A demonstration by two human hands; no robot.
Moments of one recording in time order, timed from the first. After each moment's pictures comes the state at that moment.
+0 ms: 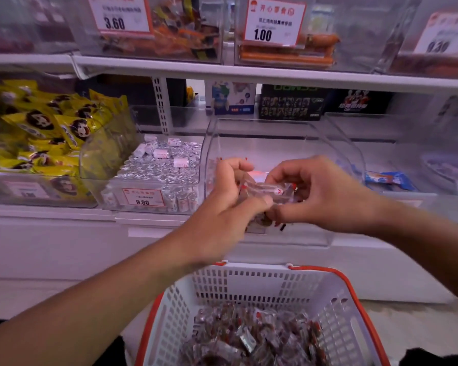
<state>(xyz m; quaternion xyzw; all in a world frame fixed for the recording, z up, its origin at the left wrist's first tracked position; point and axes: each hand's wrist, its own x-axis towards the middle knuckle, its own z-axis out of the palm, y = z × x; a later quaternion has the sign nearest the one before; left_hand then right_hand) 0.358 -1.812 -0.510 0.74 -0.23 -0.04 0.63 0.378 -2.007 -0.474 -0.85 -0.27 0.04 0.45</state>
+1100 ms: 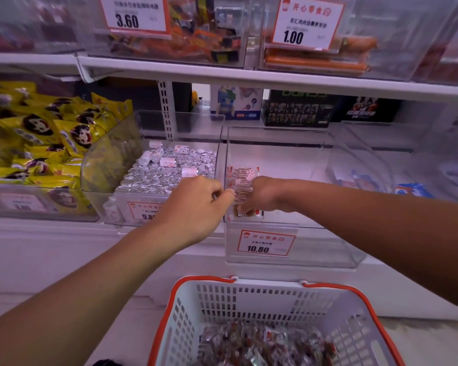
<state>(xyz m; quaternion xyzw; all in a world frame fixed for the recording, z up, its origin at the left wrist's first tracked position) 0.437 -1.755 -0.526 0.92 -0.14 0.10 0.34 0.526 -1.926 -0.544 -0.94 -0.07 0.22 0.24</state>
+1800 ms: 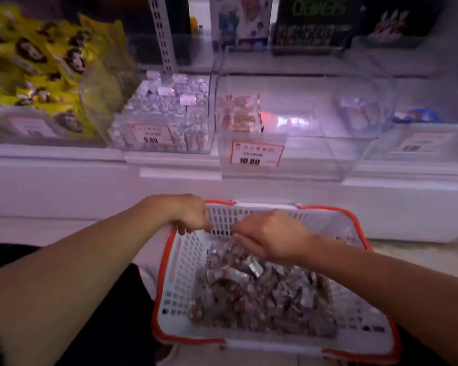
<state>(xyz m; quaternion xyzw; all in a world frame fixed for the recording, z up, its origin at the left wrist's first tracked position) 0.396 -1.744 -0.633 0.92 -0.08 -0.39 0.04 0.342 -1.961 -0.660 -0.88 -0.44 -0.05 0.15</state>
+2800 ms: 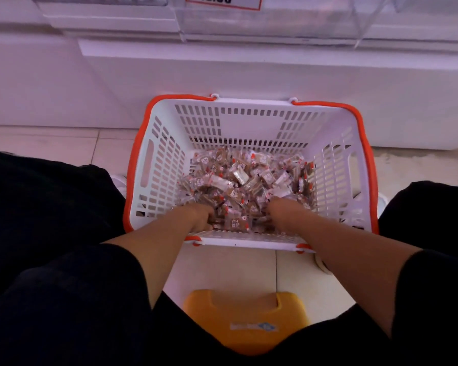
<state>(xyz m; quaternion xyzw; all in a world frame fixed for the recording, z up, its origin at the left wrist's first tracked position) 0.266 -1.791 -0.896 0.86 -0.11 -0.49 0.03 0.259 -2.039 -0.885 -0.91 -0.13 0.40 -0.02</state>
